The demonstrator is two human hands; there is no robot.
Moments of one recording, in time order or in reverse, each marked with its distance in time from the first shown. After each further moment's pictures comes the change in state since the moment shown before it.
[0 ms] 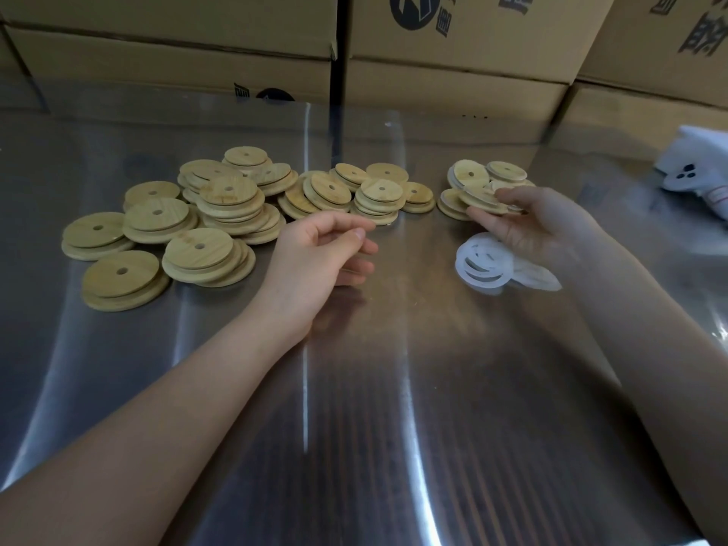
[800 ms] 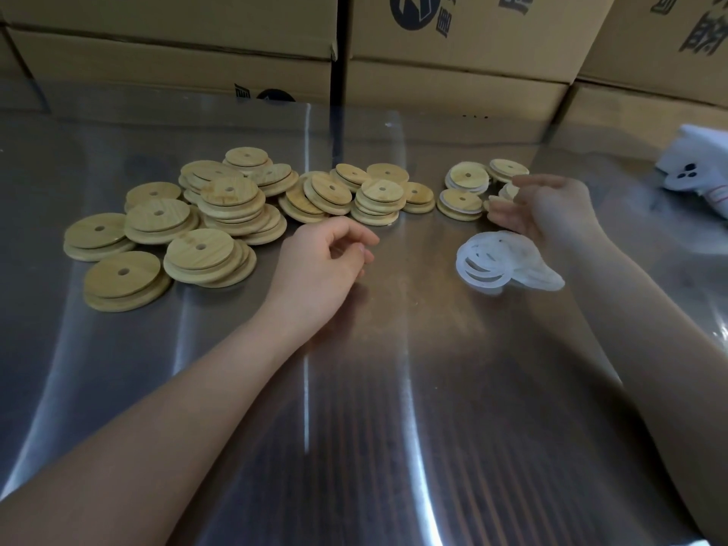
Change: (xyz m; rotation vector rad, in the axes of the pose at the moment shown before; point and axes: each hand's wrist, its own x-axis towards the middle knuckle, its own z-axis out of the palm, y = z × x) left_hand 0.000 -0.003 0.000 0.404 -0.008 0.171; right_hand 0.007 -0.002 -0.005 -0.555 0.256 -0.327
